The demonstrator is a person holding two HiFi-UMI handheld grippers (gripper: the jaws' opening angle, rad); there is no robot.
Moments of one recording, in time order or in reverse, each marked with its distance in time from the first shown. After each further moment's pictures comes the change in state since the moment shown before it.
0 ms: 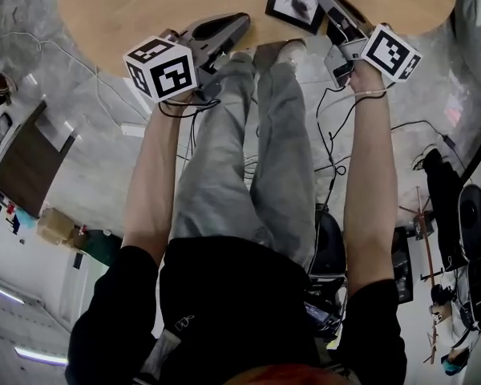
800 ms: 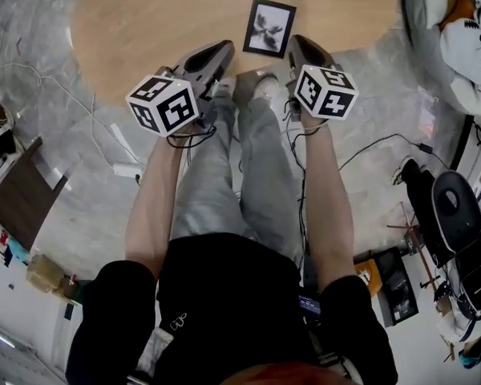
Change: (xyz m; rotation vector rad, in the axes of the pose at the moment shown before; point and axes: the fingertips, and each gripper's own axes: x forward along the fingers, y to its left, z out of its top) left arm -0.021 -0.075 0.072 0.097 -0.149 0.088; right arm -0.051 0.047 0.017 -0.425 -0.039 -0.423
